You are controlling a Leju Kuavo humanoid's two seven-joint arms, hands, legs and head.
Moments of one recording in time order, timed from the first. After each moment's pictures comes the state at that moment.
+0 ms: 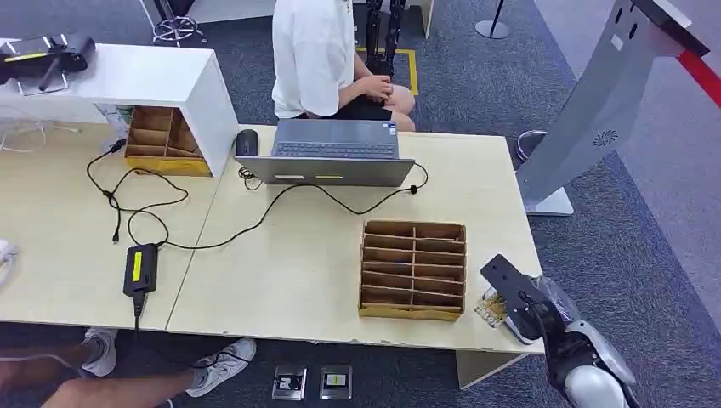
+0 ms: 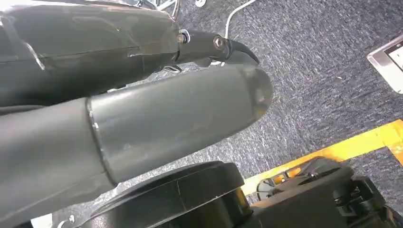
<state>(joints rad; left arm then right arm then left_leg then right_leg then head) -0.12 -0.01 -1.12 -0.23 0.52 0.43 0.09 -0.06 -0.43 0.37 -1.58 0.32 0.08 0.64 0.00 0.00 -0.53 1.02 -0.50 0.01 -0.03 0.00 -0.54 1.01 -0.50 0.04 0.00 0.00</state>
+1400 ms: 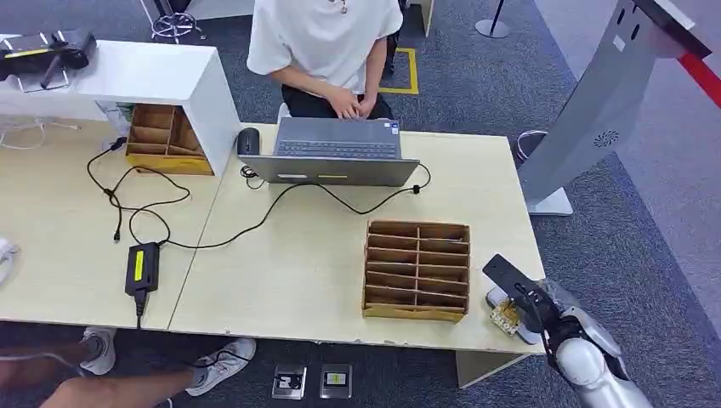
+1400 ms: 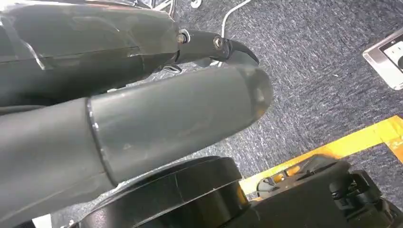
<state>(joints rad) -0.12 -0.01 -1.13 -0.24 0.50 0.42 0.09 -0.19 -0.43 0.40 -1.27 0.36 0.12 0.63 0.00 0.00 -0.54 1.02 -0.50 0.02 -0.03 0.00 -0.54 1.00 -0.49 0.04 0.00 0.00</state>
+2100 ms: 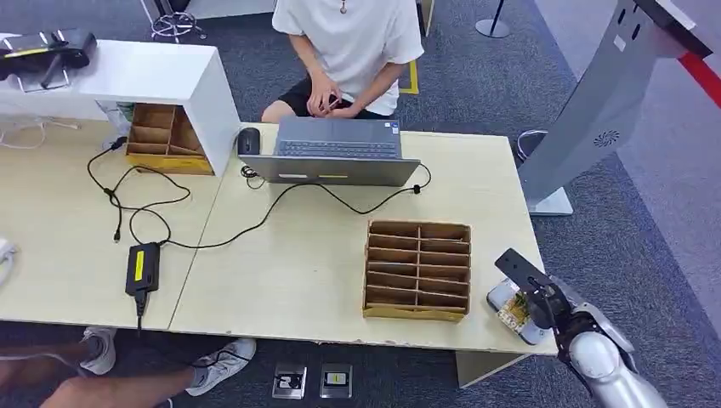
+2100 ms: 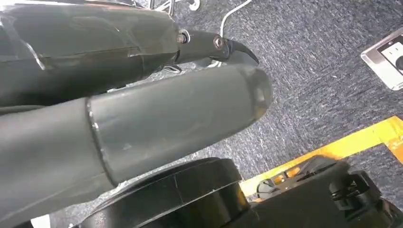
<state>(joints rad) -0.12 -0.01 -1.13 -0.24 0.48 0.42 0.09 -0.22 -0.47 0.40 -1.24 0.25 0.10 0.62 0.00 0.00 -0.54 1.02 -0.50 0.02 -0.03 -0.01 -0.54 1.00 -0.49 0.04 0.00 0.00</state>
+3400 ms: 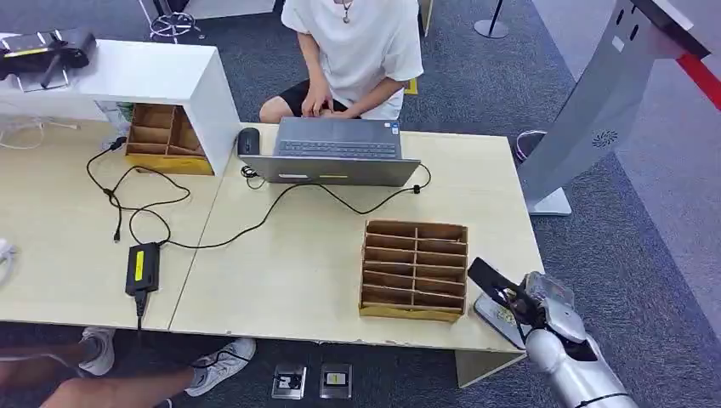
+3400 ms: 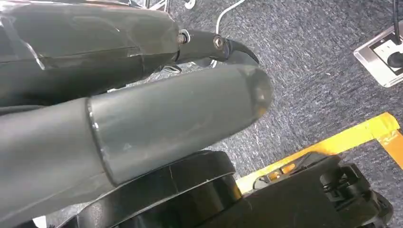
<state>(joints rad) -0.12 -0.02 -1.13 -0.24 0.49 0.42 0.08 -0.31 -0.35 0.54 -1.04 0.63 0.06 0.65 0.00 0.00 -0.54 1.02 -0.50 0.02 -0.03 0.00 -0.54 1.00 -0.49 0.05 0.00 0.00</state>
